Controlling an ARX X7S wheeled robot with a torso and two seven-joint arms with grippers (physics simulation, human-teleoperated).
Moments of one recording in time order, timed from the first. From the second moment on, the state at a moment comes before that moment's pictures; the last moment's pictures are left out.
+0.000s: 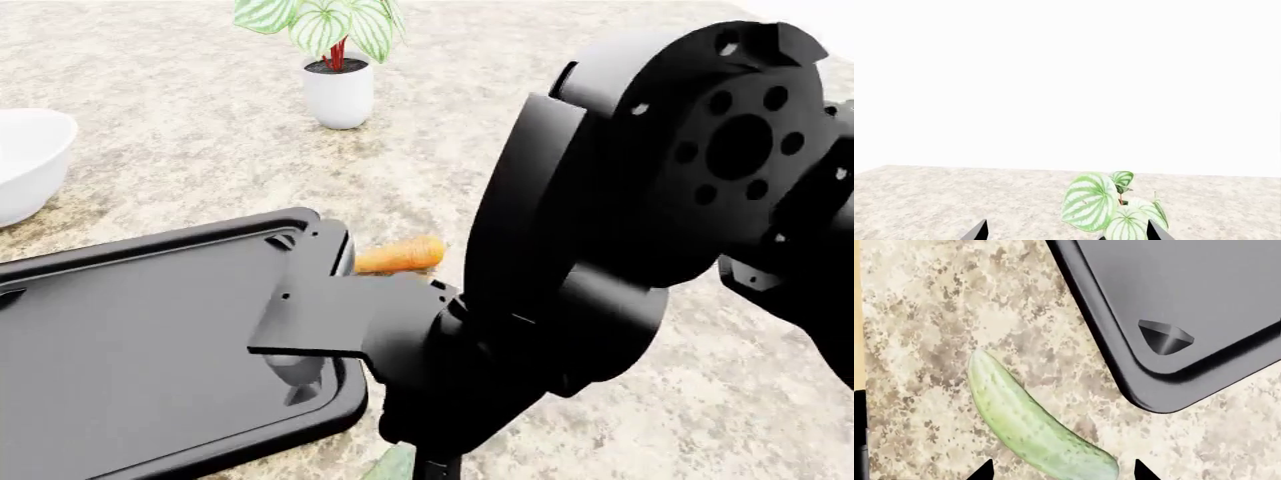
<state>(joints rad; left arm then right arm) -1.50 -0.65 0.22 0.14 -1.22 -1.14 -0.71 1.84 0.24 -1.20 -0.03 2.20 1.55 0.35</state>
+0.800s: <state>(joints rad) -1.49 -0.66 0.23 0.15 -1.23 -1.13 -0.71 1.84 0.09 -1.36 -0.04 1.77 1.52 -0.09</state>
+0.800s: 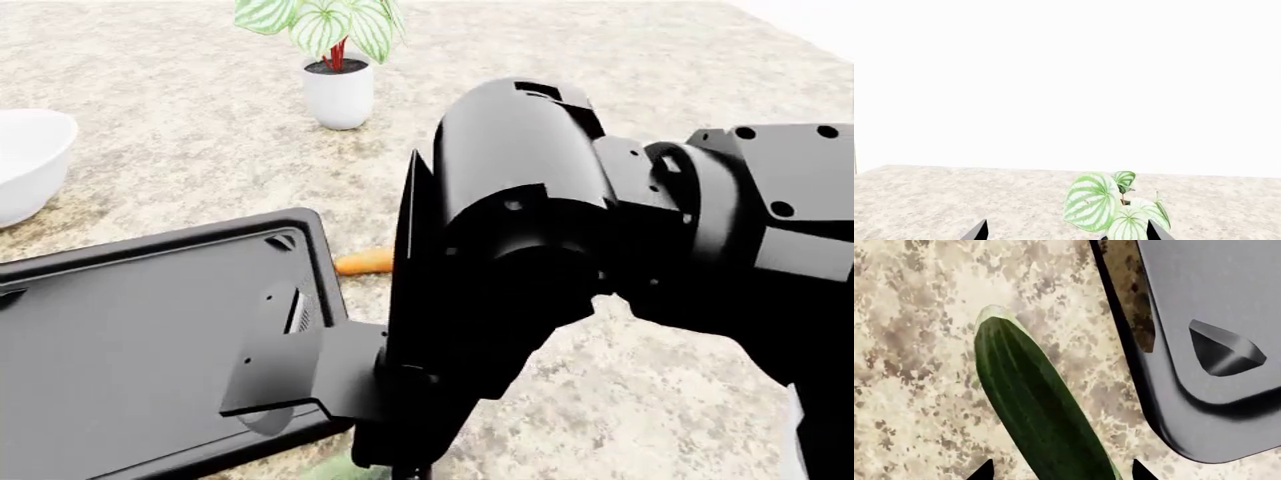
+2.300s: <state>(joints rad) -1.49 -0.67 0.24 0.14 -1.24 -1.11 -0.72 2.05 0.17 -1.46 -0.04 1.26 1.16 -0.21</state>
